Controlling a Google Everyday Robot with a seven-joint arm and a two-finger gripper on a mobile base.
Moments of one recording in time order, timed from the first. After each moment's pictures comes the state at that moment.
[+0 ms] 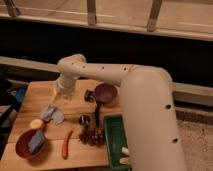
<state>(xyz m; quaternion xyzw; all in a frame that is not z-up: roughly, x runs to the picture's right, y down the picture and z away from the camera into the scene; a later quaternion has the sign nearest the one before) -0.249 0.050 0.796 -0.41 0.02 0.56 0.72</state>
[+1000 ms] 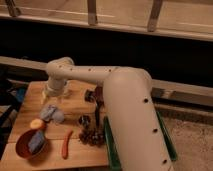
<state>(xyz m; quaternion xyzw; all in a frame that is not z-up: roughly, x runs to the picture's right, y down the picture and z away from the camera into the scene) -0.298 0.067 0.812 -0.43 0.02 0.53 0.73</state>
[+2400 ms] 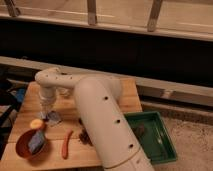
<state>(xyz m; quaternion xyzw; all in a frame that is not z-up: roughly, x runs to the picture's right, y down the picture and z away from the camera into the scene) -0.343 0.123 0.874 -0.45 0.08 0.48 0.75</state>
